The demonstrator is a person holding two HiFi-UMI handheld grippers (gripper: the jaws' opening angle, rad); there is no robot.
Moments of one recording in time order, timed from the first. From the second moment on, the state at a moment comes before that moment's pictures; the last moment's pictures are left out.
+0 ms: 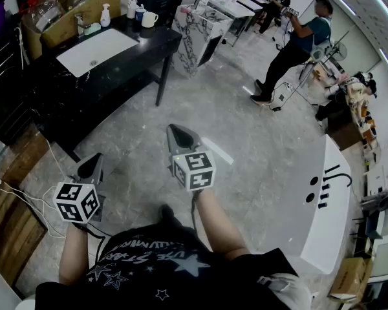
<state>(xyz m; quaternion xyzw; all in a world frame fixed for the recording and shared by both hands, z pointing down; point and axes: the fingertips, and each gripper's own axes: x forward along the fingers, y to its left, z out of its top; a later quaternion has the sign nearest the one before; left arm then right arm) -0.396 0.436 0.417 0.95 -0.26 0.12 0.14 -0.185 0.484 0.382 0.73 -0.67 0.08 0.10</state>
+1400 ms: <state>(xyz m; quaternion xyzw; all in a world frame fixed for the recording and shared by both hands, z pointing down) -0.252 0.328 0.432 0.93 -0.31 0.15 0.13 -0.035 0.345 0.433 0.67 -0.72 0.16 0.06</state>
